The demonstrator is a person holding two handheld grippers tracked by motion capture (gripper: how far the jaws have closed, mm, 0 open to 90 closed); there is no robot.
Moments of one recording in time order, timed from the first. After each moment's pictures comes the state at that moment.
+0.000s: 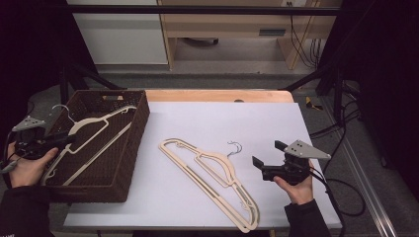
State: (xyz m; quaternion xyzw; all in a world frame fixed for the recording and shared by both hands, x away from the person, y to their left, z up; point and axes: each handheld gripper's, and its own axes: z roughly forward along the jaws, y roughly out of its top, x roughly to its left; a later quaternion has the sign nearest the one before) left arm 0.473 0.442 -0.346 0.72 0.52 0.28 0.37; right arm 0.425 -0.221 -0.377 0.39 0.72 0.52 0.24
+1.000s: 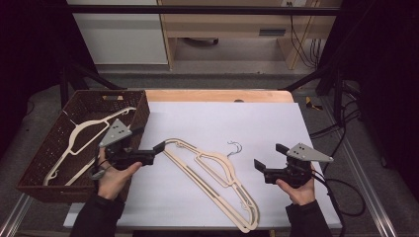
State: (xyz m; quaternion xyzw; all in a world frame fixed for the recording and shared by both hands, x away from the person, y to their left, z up) left arm 0.453 0.213 -0.341 0.75 0.34 0.22 0.52; right arm 0.421 -0.226 -0.384 0.40 0.72 0.52 0.23
